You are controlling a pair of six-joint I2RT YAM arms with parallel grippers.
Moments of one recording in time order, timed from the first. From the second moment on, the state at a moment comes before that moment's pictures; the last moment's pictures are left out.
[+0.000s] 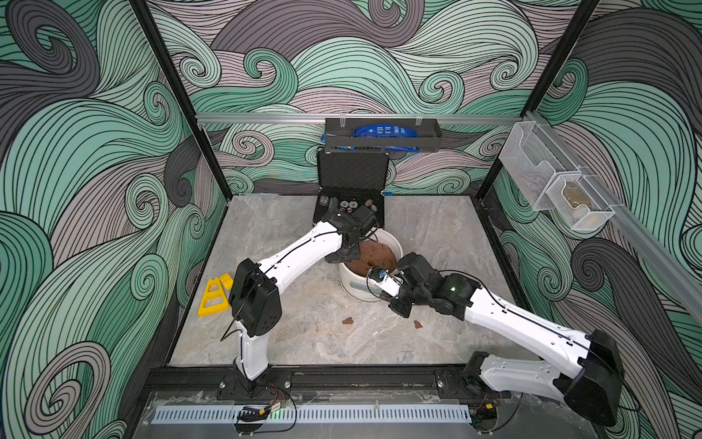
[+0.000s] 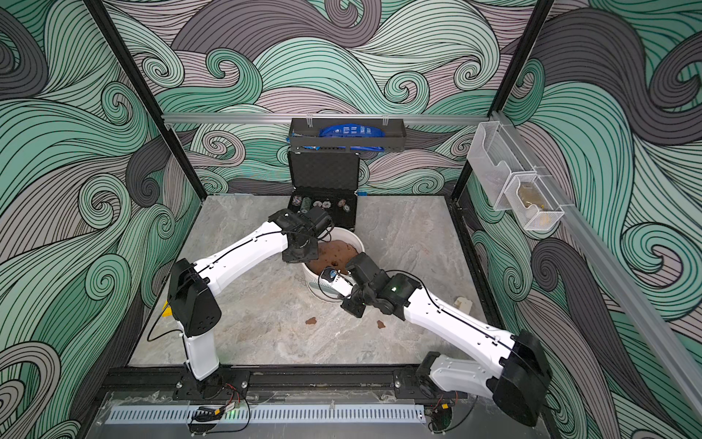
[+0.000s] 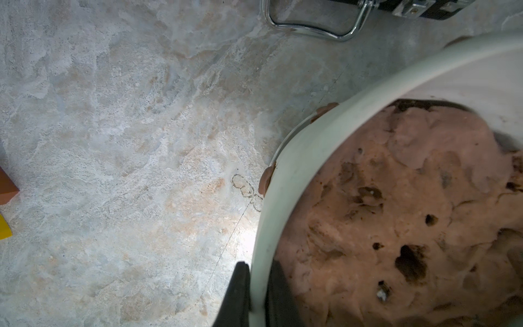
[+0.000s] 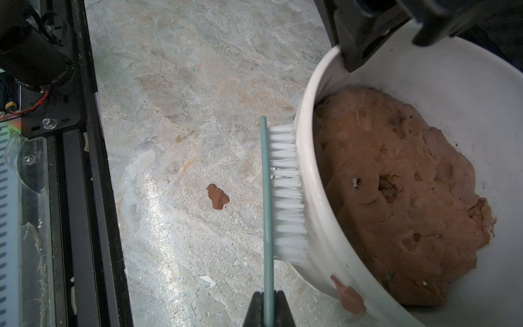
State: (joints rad) left arm -0.74 1.89 1.79 -1.26 -0.31 -0.80; right arm 0.83 1.19 0.92 -0.66 -0.10 -0.30
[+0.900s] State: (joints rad) left arm -0.68 1.90 1.78 -1.16 -0.26 -0.49; right arm 0.89 1.17 0.95 -0.76 -0.05 -0.34
